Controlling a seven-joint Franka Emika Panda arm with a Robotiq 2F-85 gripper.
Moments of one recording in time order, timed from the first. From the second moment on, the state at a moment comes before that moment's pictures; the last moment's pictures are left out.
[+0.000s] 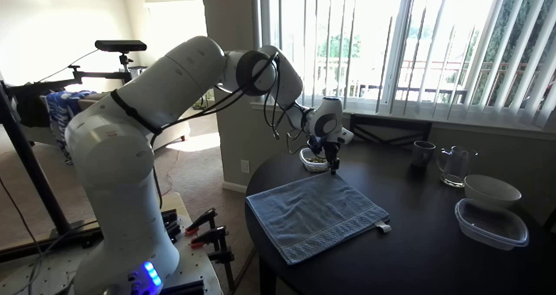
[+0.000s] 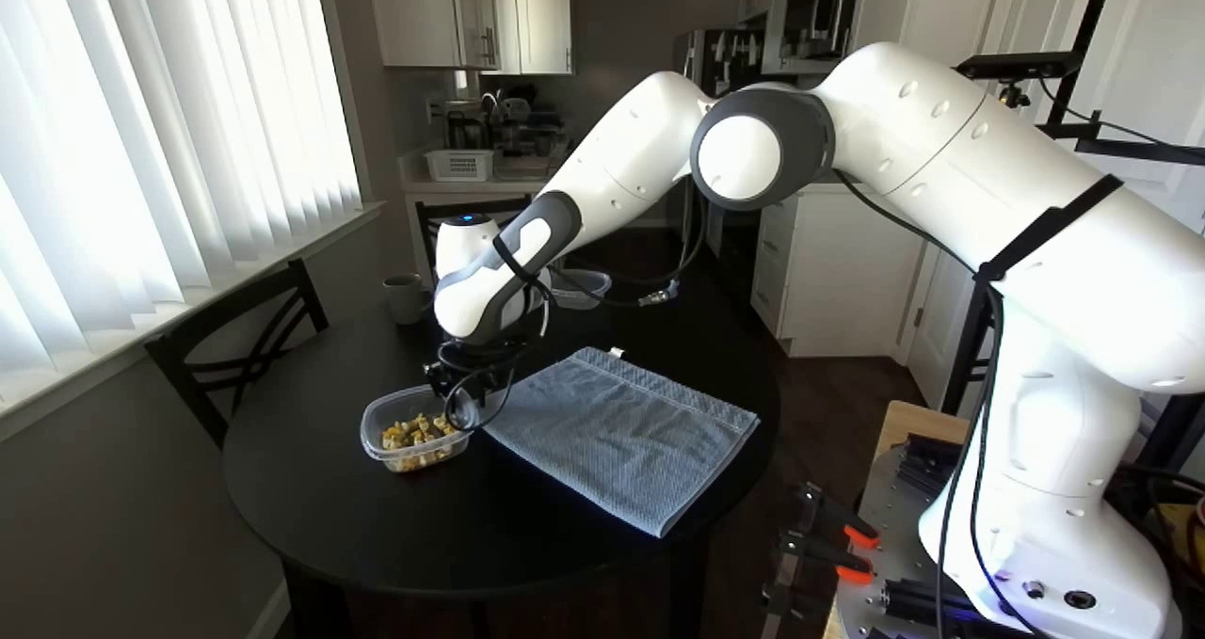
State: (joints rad) arm 0.19 0.99 -0.05 -1.37 0.06 2.51 0.62
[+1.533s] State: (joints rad) arm 0.52 0.55 -0.31 -1.79 -0.31 2.36 0.93
